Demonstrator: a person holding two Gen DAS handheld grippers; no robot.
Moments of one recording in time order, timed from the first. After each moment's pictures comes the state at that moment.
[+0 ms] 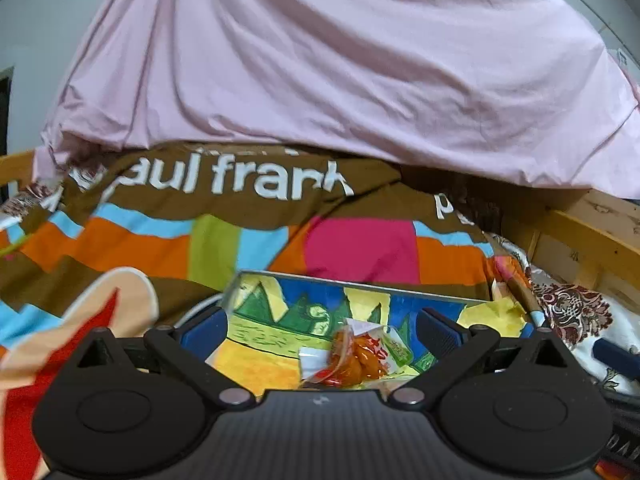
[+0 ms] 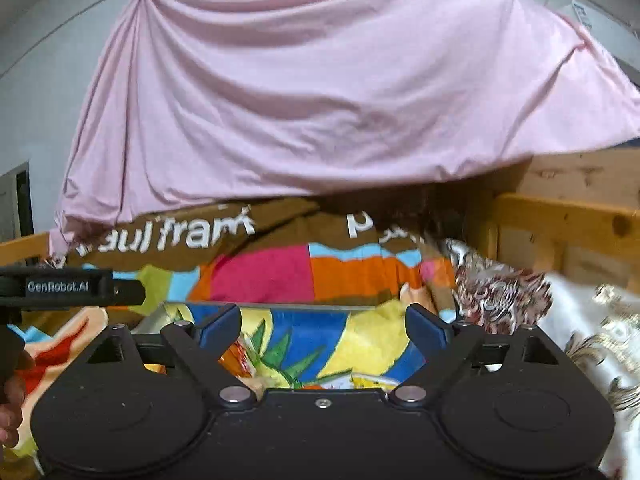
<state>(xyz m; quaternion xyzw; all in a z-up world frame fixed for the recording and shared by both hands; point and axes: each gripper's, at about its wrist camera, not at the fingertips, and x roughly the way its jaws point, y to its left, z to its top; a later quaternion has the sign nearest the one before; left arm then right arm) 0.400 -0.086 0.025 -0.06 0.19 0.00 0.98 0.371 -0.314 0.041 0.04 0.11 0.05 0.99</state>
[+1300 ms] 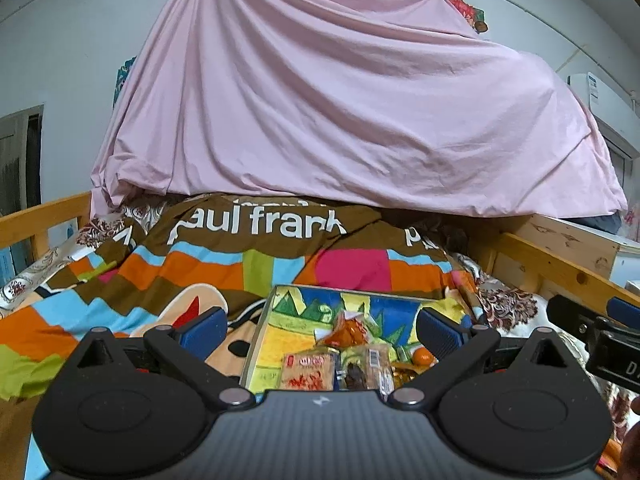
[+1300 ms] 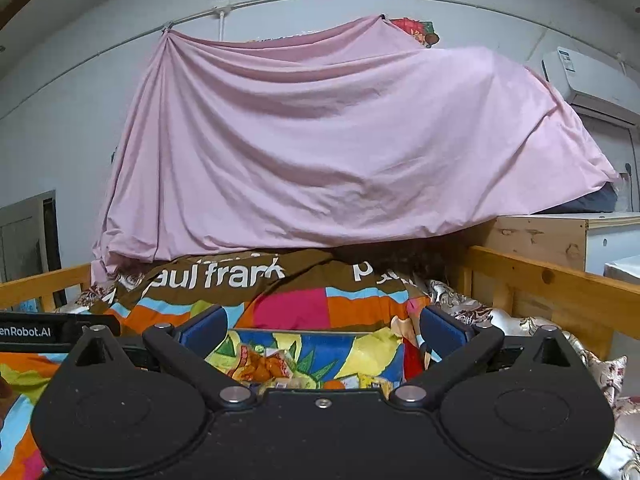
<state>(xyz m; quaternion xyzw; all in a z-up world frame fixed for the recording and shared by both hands) 0.221 -0.081 0.098 -0.05 0.16 0.00 0.99 0.210 -0.312 0.108 0.03 0.06 0.05 1.00</state>
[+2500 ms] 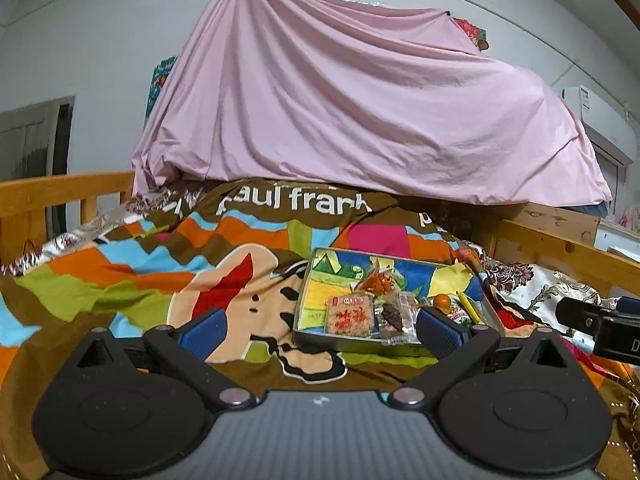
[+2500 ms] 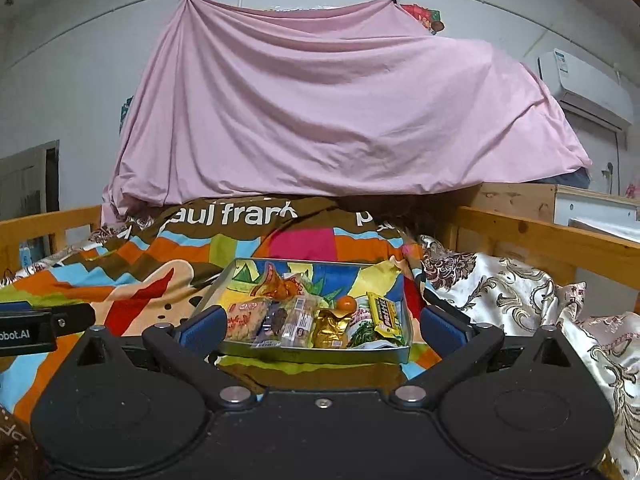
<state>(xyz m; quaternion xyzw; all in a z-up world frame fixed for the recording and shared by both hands) 0.104 -0.019 0.032 -0.06 0.13 0.00 0.99 0.101 -0.250 0.057 -0.01 0.11 0.02 0.99</state>
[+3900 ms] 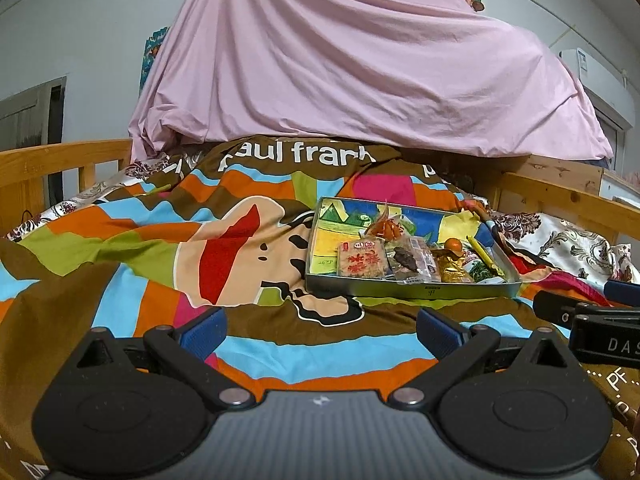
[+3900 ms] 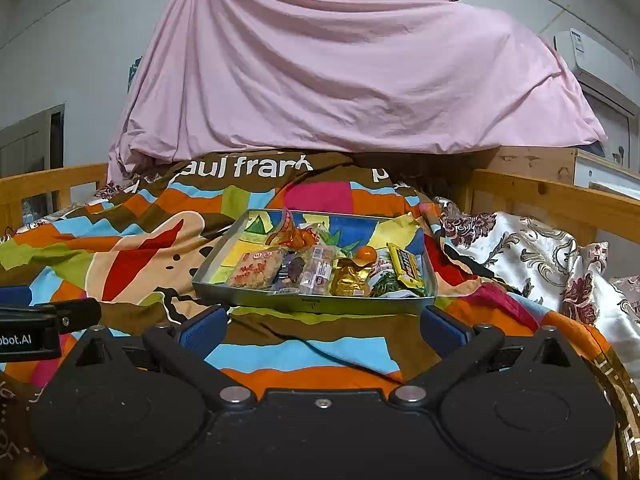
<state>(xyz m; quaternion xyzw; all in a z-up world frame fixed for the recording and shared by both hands) 0.102 -0.008 -0.007 -0.04 0.18 -0.01 0.98 0.111 -0.227 0.016 -0.02 0.16 0.03 0.99</state>
